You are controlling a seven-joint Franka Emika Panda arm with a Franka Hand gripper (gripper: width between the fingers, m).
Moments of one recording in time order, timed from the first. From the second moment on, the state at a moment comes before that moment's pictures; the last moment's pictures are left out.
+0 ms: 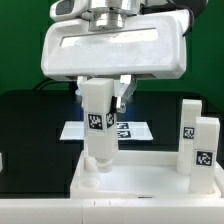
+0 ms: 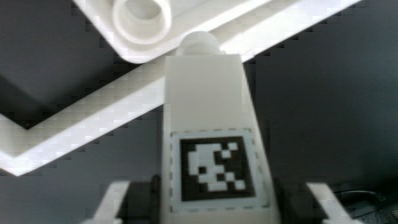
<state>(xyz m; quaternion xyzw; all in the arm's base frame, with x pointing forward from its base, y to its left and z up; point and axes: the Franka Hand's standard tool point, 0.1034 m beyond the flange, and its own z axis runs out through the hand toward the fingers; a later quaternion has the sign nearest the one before) 0.630 -0.037 0.142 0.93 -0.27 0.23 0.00</state>
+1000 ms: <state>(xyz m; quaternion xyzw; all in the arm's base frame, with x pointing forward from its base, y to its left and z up) 0.612 -0.041 0.113 0.94 -0.22 0.24 0.04</state>
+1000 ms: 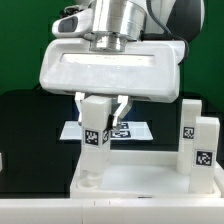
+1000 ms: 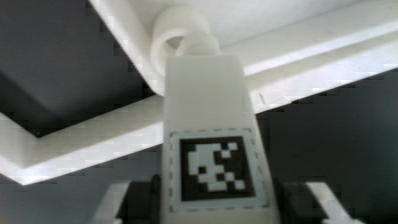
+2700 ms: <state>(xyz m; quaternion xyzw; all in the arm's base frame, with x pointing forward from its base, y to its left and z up) 0.608 -0.046 0.095 0.95 -0.20 0.24 0.06</state>
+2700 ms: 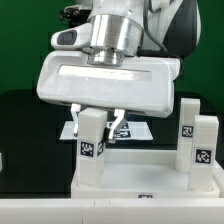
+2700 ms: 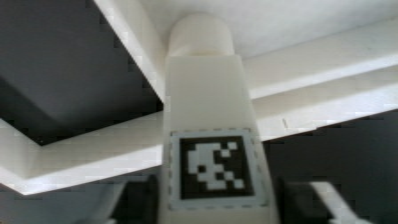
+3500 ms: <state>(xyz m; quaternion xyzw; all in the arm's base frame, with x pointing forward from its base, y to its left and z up) 0.614 -0.058 0.120 0.97 -0.24 0.06 0.00</state>
